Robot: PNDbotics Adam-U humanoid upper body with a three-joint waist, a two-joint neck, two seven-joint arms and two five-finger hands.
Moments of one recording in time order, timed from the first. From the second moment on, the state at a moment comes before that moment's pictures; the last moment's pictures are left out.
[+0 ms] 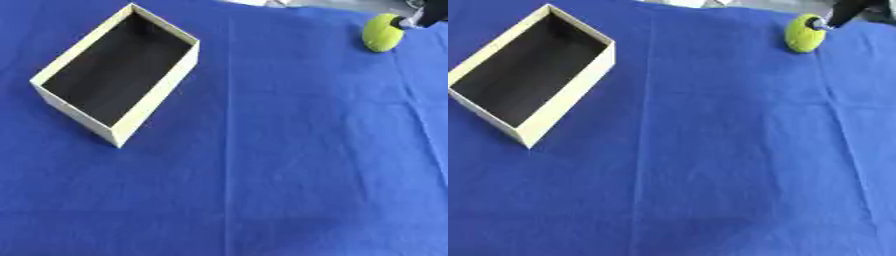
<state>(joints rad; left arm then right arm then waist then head) -0.24 0.58 0.29 -1.99 -0.13 -0.46 0.66 -0.91 -0.94 0.01 -1.00 0.61 -0.05 0.63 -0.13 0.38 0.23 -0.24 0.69</state>
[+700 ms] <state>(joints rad) -0.26 0.58 0.29 -1.99 -0.12 -0.46 0.66 -0.90 -0.93 0.00 -0.95 0.68 -0.02 0.62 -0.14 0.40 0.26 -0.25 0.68</state>
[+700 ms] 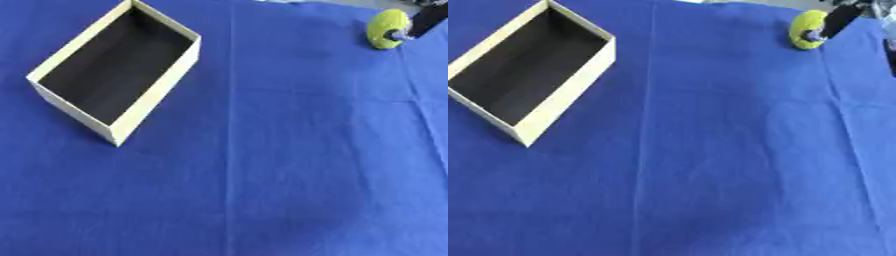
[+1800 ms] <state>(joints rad) -0.27 0.59 0.29 -1.99 -0.13 -0.47 0.66 -0.86 -0.95 -0.05 -0.92 0.73 0.04 0.53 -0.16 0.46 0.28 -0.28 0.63</state>
